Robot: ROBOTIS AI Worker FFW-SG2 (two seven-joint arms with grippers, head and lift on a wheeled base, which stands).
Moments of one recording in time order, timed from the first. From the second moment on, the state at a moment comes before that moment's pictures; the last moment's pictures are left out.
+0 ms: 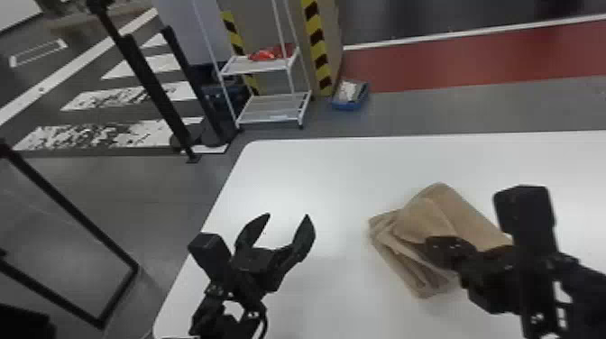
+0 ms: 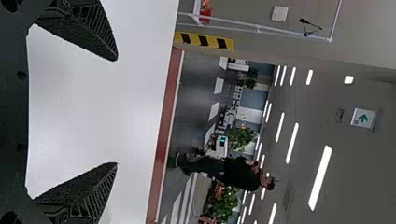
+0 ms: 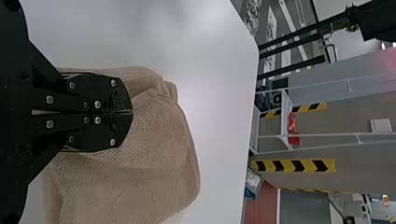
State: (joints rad) left arm 0.43 0.14 0.14 -1.87 0.35 0.03 -0.21; right arm 0.18 0.00 0.27 -2.15 0.08 1.01 0.40
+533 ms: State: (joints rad) left arm 0.42 0.14 0.13 -1.86 0.35 0.03 -0.21; right arm 0.23 0.00 0.05 -2.26 -0.04 1.12 0.49
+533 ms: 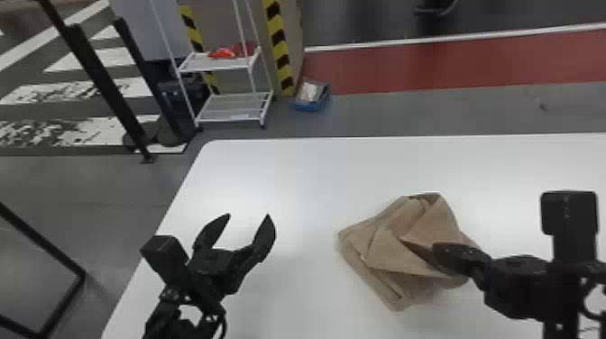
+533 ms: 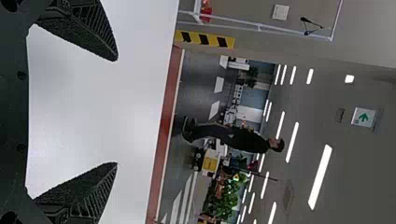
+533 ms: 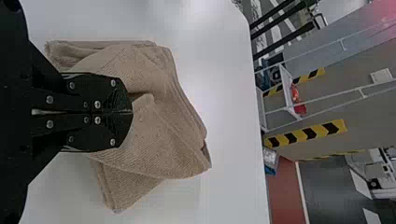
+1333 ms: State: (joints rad) left arm 0.43 0.14 0.13 -1.86 0.36 0.03 -0.21; right arm 0.16 0.00 0.33 -2.10 0.06 1.06 0.53
